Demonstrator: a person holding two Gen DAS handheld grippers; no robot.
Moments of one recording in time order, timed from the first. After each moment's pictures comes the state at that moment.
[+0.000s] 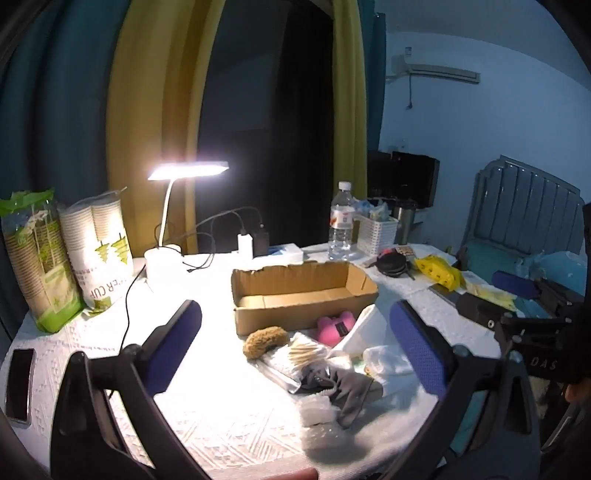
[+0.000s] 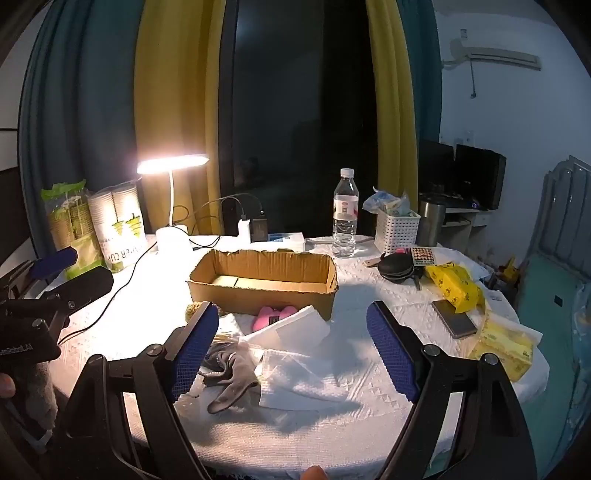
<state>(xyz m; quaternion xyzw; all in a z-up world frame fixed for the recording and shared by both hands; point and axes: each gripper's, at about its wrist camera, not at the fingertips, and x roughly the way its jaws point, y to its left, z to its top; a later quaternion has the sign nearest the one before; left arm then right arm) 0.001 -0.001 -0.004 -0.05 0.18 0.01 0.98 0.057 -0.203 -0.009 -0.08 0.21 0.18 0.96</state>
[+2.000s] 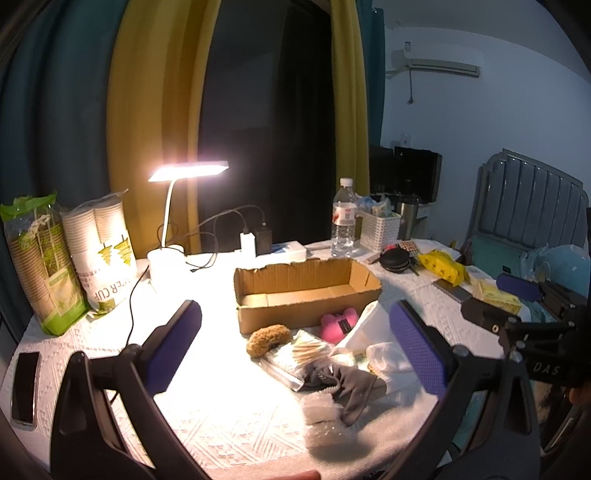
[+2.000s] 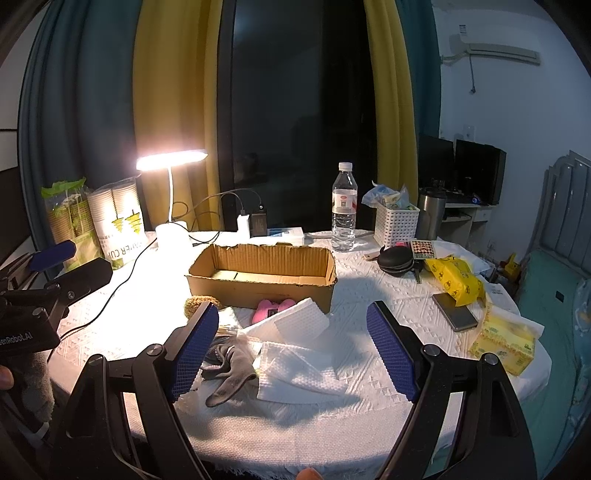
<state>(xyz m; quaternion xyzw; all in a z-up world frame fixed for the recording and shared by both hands) -0.003 0.002 -0.009 -0.04 0.18 0.02 0.98 0.056 -0.207 -0.014 -0.08 0.22 0.18 0.95</state>
